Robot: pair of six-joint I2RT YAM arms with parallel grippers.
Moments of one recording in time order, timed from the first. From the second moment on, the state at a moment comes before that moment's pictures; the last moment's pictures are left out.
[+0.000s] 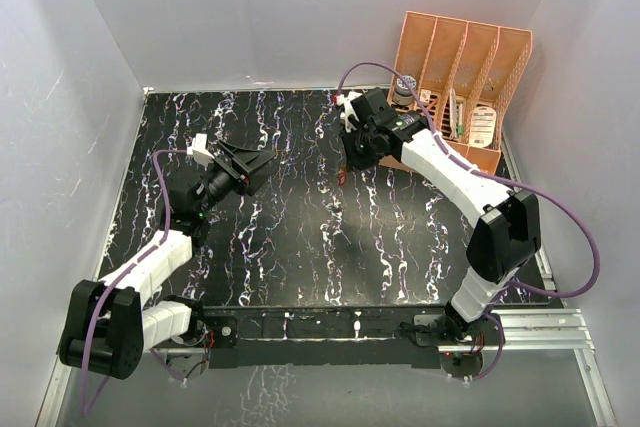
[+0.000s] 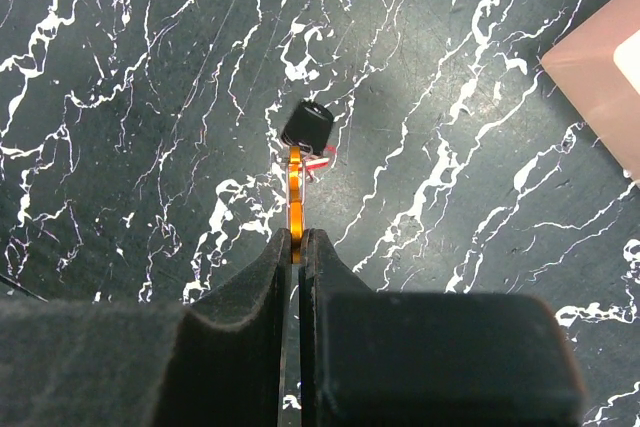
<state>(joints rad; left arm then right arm) -0.22 1.12 0.48 0.61 0.48 -1.36 0.54 1.69 1.57 -0.81 -0.11 0.09</state>
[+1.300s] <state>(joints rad) -0.12 0.92 0.39 0.47 0.35 -1.42 0.72 1.94 1.55 -0.58 -0.42 0.15</state>
